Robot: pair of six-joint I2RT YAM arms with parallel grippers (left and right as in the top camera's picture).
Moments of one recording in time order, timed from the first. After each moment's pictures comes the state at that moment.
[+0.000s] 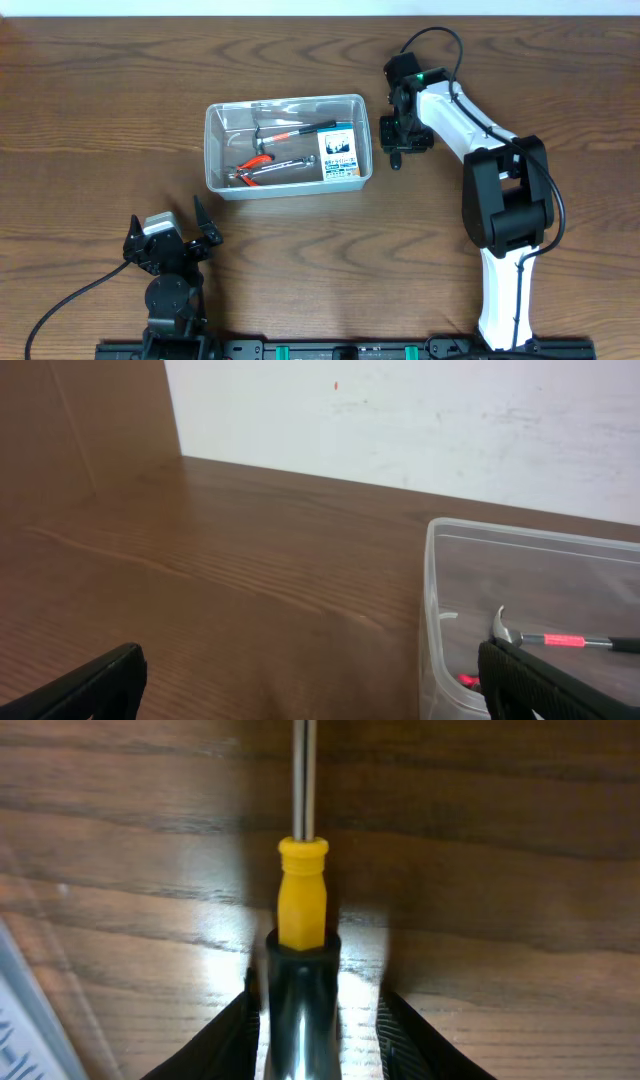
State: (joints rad) left arm -0.10 0.06 0.03 -0.10 -0.38 -0.10; right arm 0.30 2.25 1.71 -0.97 -0.03 0.32
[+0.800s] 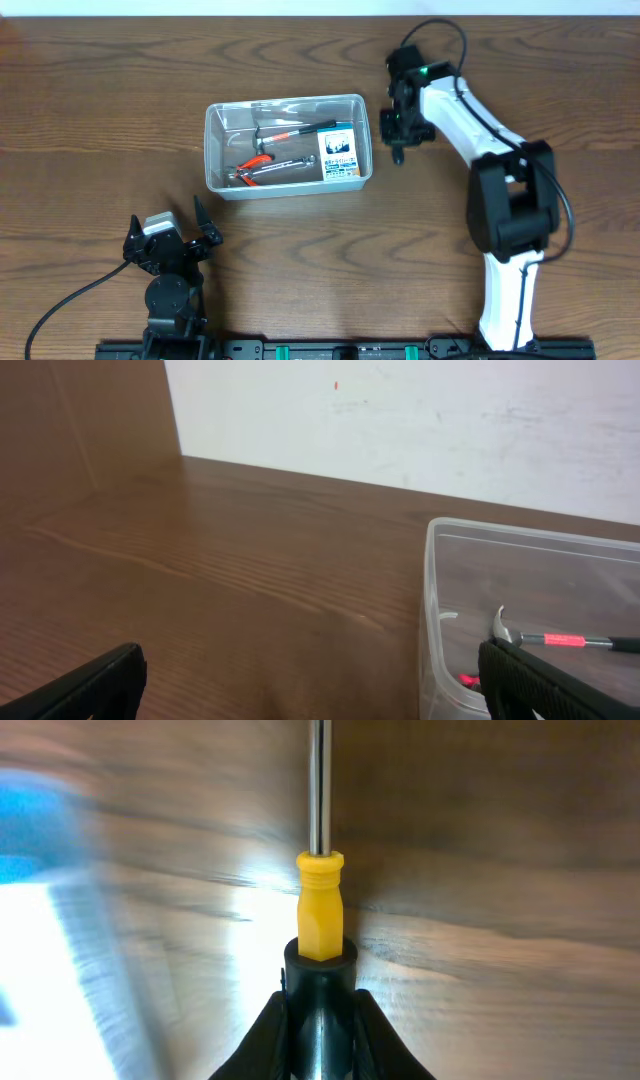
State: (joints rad) left arm -0.10 0.06 0.03 -0.10 -0.38 -0.10; right arm 0.30 2.18 1.75 -1.00 -0.05 0.28
